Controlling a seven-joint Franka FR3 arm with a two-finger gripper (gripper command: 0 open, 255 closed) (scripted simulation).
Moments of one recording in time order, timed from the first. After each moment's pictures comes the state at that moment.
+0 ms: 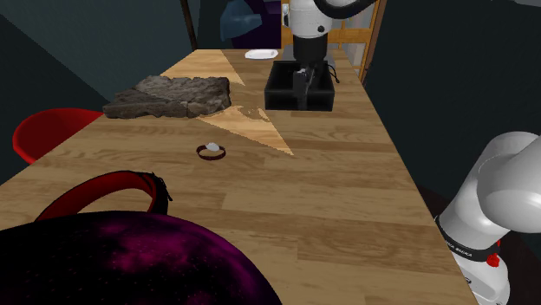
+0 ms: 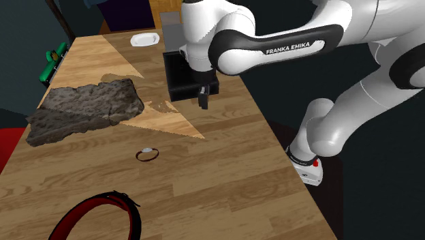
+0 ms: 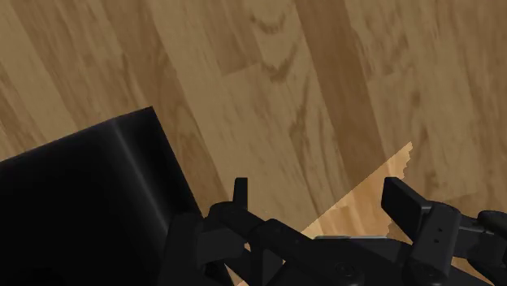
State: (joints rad) arm 0.13 -0.33 0.18 -2.09 -0.05 1.75 -0.04
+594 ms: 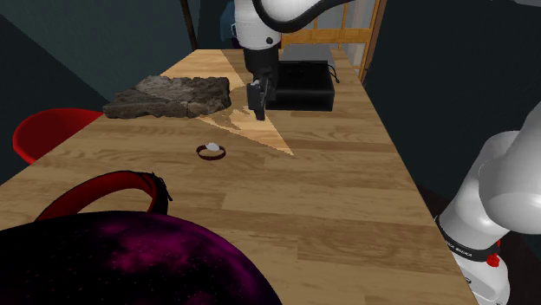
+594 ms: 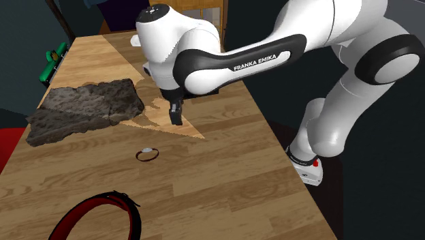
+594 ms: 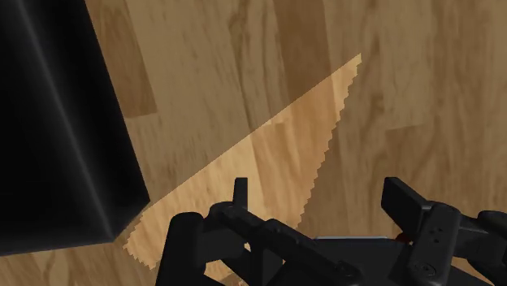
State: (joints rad) arm 0.19 -0.07 0.28 -1.85 -0.09 1.78 -0.02
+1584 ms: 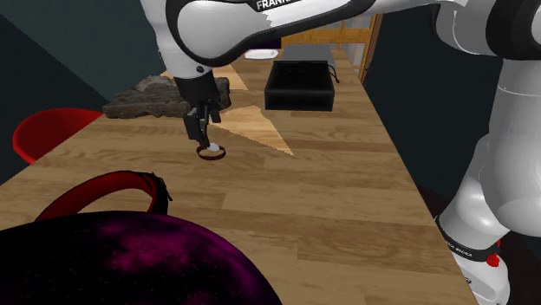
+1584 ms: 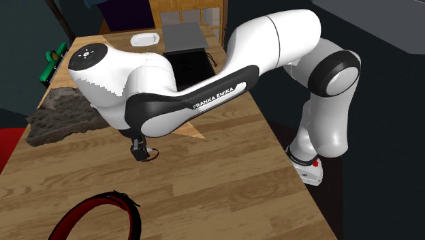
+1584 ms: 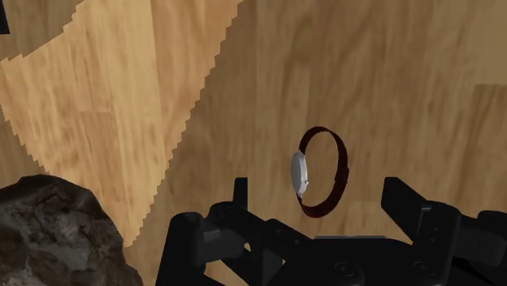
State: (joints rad) arm 0.33 0.31 0.37 -1.46 -0.22 1.76 0.02
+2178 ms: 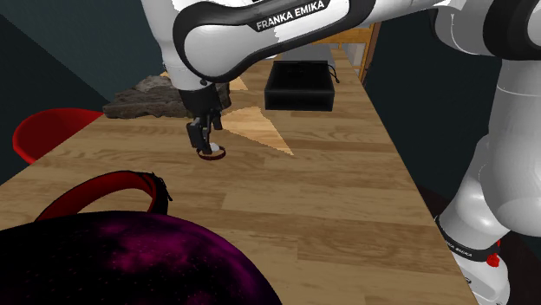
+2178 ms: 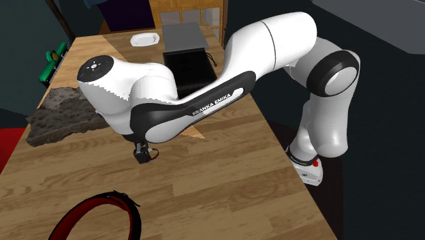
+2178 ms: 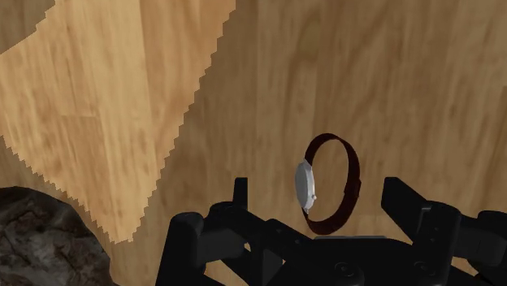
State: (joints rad) arm 0.33 0.32 0.37 -1.51 -0.22 1.82 0.02
